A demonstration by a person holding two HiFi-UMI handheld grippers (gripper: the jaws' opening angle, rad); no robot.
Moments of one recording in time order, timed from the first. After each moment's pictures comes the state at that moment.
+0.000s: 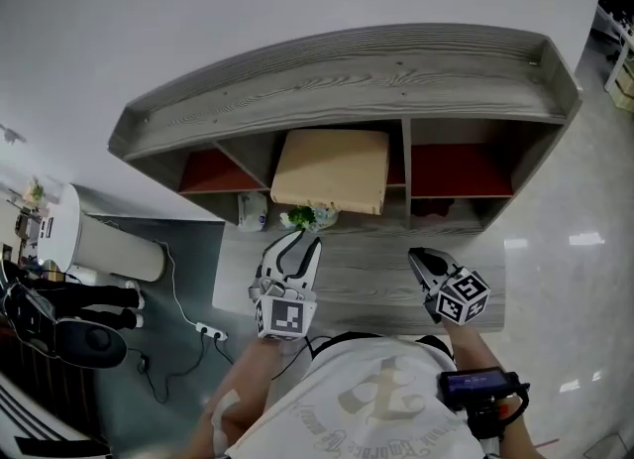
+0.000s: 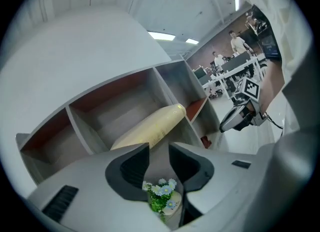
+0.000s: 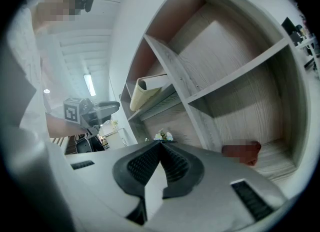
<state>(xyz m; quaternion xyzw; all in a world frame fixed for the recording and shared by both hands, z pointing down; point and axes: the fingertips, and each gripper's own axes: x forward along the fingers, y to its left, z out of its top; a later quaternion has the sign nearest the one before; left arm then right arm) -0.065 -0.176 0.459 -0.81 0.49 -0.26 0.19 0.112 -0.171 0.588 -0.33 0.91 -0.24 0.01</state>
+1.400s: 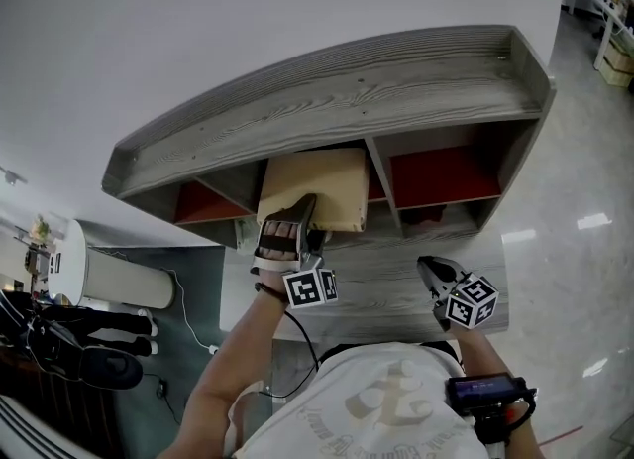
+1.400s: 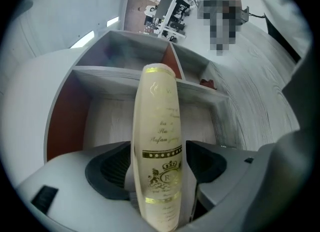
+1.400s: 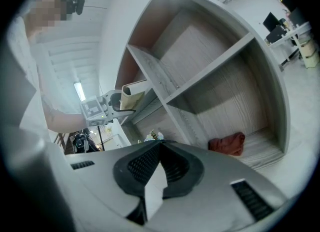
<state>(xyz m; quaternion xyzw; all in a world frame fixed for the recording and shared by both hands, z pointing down) -0.015 -0.280 0.479 -0.61 0.36 -0.53 0.47 0.155 -0.179 0.608 -0.36 0.89 -0.28 0.03</state>
